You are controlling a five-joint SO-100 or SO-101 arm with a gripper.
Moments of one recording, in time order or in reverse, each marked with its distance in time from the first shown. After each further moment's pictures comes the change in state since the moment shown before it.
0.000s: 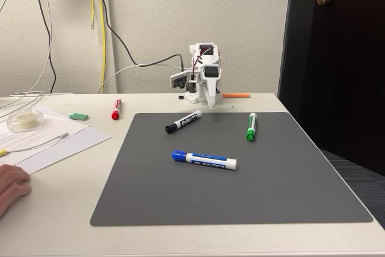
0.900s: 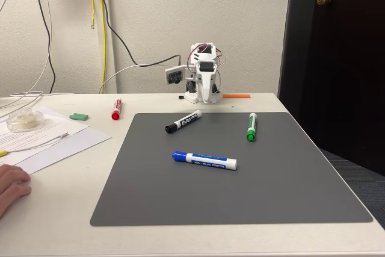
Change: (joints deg) arm 5.0 -0.1 -0.8 -11.7 -3.3
